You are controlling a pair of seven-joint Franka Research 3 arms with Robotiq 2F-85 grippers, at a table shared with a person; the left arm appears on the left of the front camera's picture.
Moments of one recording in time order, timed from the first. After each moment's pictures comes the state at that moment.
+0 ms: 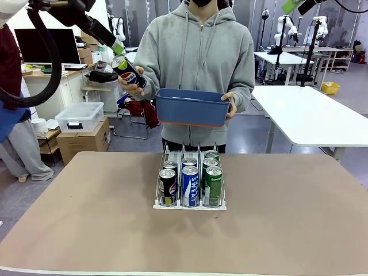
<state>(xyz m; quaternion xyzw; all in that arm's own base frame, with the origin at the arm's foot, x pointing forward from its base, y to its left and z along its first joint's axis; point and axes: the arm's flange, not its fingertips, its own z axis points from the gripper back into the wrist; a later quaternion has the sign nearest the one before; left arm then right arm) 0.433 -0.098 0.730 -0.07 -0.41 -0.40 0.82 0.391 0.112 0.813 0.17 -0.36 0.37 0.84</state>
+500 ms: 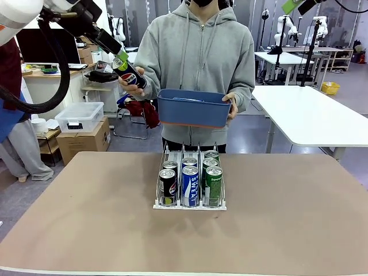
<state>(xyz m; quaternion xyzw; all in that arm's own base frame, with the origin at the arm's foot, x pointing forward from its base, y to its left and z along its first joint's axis) 0.457 -0.102 0.706 -0.09 -0.40 -0.39 0.82 0.391 0.112 0.813 0.17 -0.36 0.37 0.84</state>
